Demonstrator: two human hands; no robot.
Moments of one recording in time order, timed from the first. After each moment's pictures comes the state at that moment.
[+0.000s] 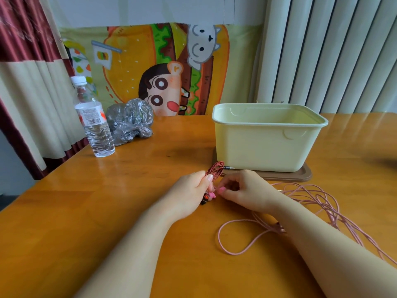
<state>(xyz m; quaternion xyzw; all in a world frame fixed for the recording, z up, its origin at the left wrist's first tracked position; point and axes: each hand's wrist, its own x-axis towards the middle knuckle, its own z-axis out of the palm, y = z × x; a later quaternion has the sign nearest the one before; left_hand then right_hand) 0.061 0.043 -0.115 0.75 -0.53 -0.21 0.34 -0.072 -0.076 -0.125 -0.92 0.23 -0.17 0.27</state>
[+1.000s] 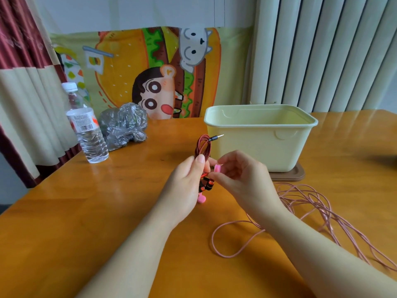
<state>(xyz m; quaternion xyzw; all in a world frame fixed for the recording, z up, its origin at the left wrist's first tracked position) 0.038 0.052 -0.092 0.61 -0.50 -0.21 0.58 -0.080 -0.037 -0.100 -0.79 0.24 -0.44 0.37</state>
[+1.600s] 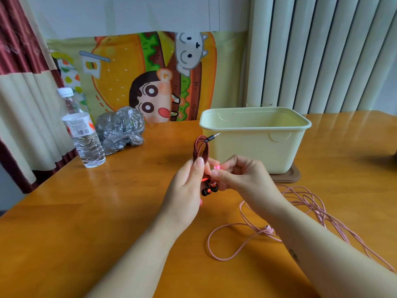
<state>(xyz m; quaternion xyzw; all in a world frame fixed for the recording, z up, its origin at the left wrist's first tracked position) 0.027 0.043 -0.099 0.56 -0.48 -0.23 0.64 -0.088 -0.047 -0.092 -0.68 0.19 -0.37 0.60</state>
